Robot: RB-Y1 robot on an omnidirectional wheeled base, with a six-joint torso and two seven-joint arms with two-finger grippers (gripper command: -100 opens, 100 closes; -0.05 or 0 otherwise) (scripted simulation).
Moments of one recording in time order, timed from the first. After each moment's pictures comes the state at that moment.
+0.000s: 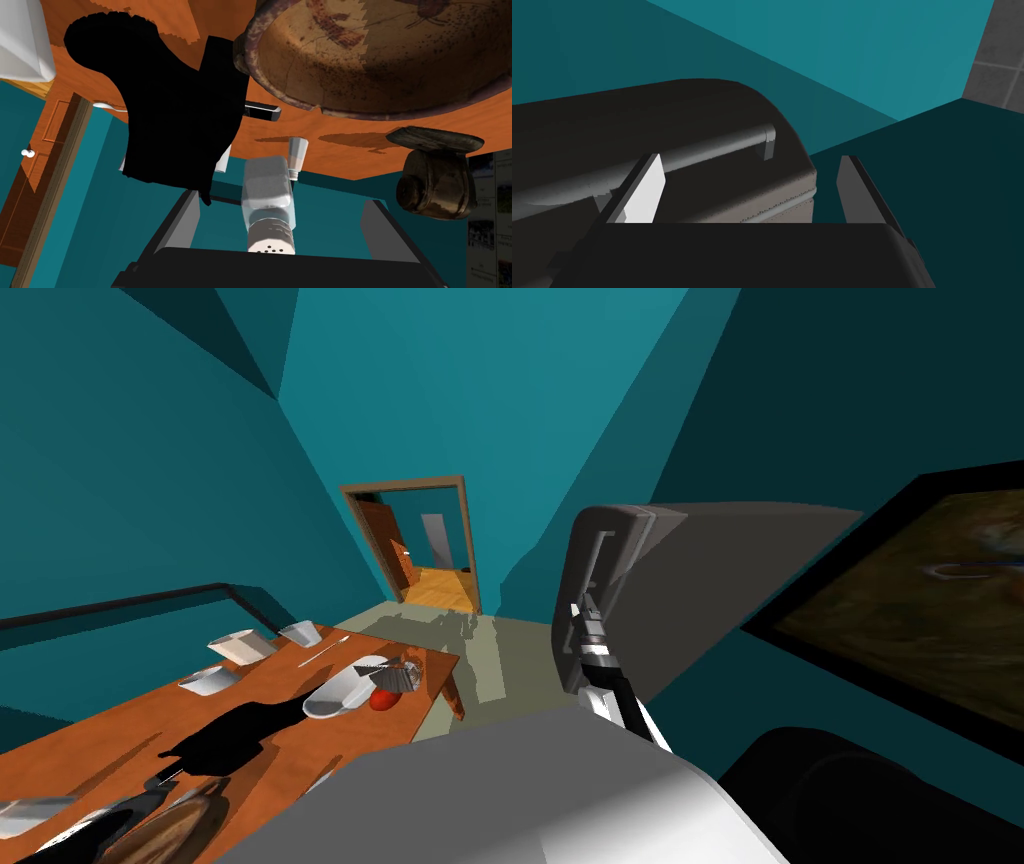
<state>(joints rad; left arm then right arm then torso) 0.13 0.98 -0.14 -0.67 0.12 0.22 0.05 0.52 -0.04 -0.06 -2.25 -0.12 -0.39 0.09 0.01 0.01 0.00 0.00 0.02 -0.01</state>
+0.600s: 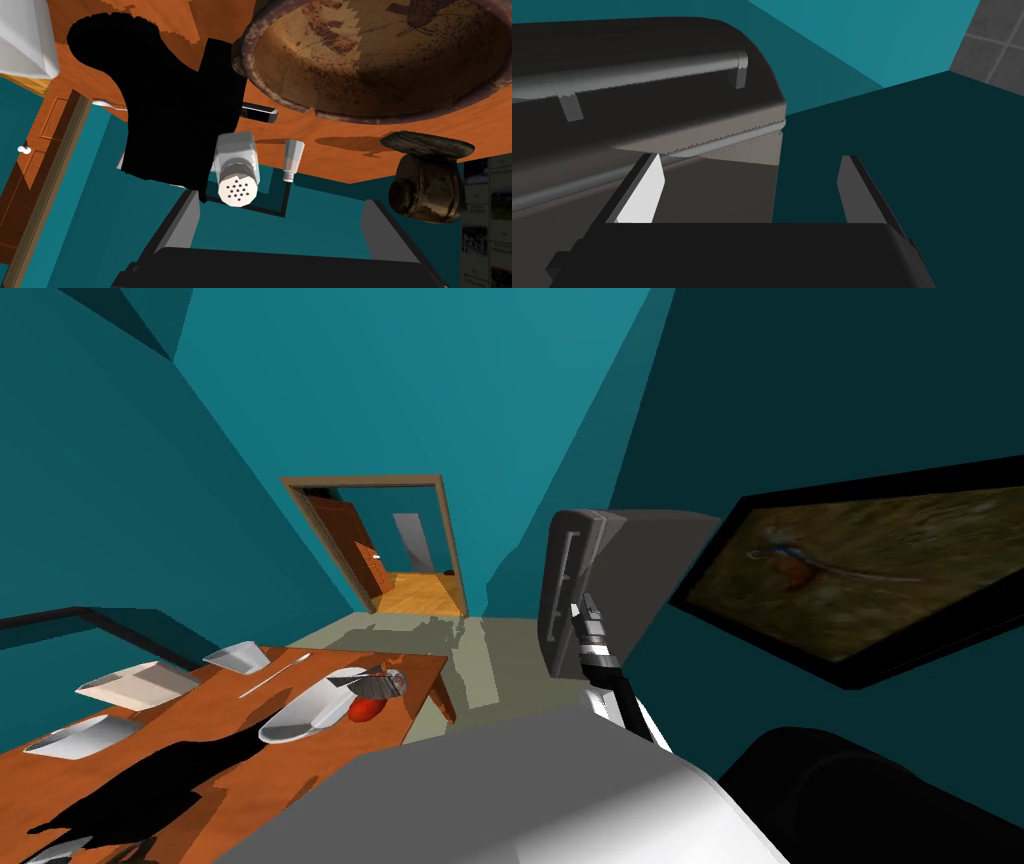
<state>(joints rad) 0.27 0.95 0.05 -0.74 0.15 0.29 0.01 0.52 -0.04 -0.06 -2.25 -0.12 -0.39 0.09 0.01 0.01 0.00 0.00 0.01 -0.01</state>
